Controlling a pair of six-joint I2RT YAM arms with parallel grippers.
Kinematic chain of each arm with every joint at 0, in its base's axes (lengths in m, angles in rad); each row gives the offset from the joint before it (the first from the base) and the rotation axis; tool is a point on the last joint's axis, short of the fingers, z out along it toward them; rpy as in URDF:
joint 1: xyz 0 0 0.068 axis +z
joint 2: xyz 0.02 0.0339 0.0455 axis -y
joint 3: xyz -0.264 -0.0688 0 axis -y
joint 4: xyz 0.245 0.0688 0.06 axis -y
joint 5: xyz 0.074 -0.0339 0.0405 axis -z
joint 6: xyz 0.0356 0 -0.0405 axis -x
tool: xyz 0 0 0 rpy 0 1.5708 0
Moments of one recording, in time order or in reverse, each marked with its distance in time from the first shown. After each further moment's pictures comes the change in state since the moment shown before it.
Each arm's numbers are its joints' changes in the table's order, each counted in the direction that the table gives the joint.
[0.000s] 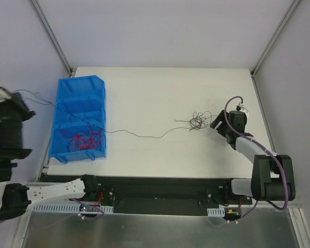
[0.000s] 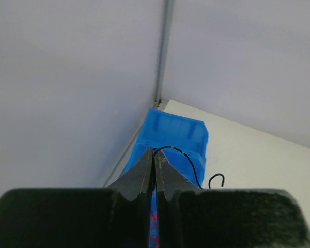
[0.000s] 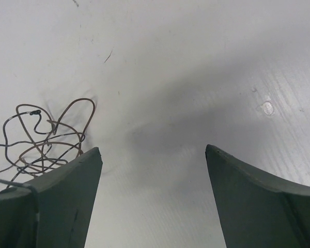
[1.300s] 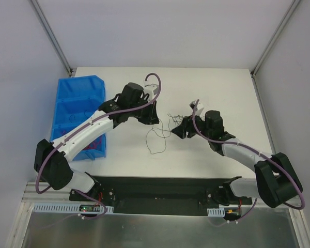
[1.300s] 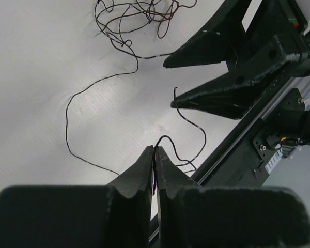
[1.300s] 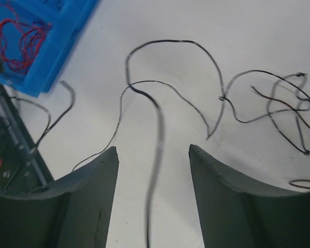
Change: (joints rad) left arm 0.378 -0.747 -0.417 -0.284 1.818 0.976; right arm 0.401 0.021 0.003 0.277 -0.557 0.232
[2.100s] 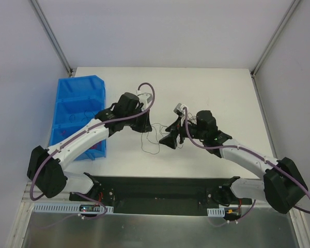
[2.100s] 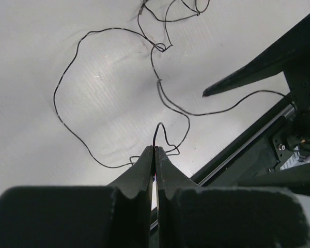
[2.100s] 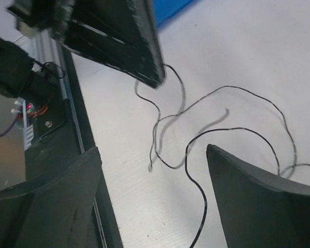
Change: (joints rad) left arm 0.006 0.077 -0.182 0.029 -0.058 0.050; right arm 0.229 0.050 0.095 -0.057 -0.197 0.171
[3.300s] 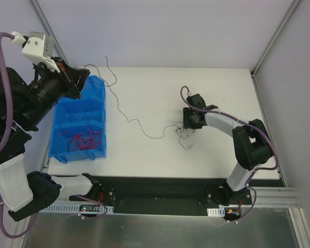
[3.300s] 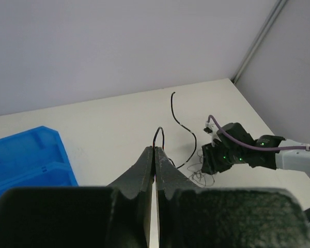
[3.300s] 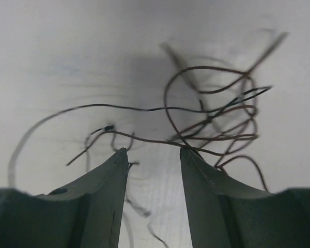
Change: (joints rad) left arm 0.039 0.150 1.247 -0.663 -0.459 -0.200; right arm -0.147 -0.473 0.444 -0.689 0.747 -0.203
